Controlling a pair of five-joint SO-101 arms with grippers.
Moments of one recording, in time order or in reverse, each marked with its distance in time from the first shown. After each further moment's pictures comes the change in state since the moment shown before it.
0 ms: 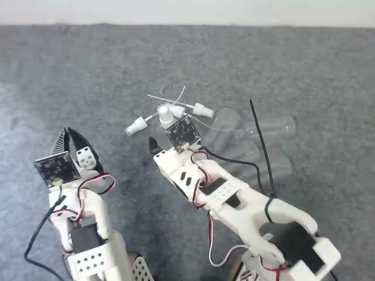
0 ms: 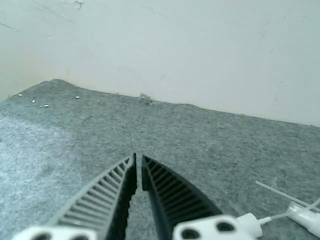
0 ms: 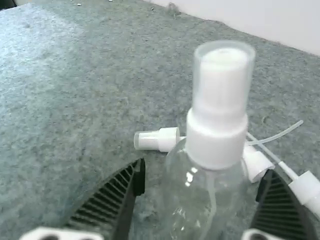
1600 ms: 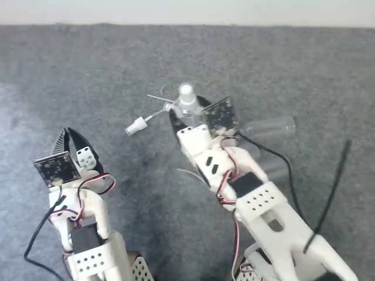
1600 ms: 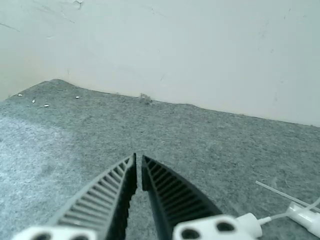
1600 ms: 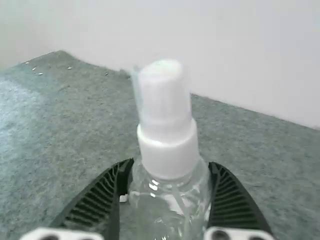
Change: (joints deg) left arm 0.0 0.0 0.0 0.0 0.0; right arm 10.7 -30.8 0.4 21.4 0.0
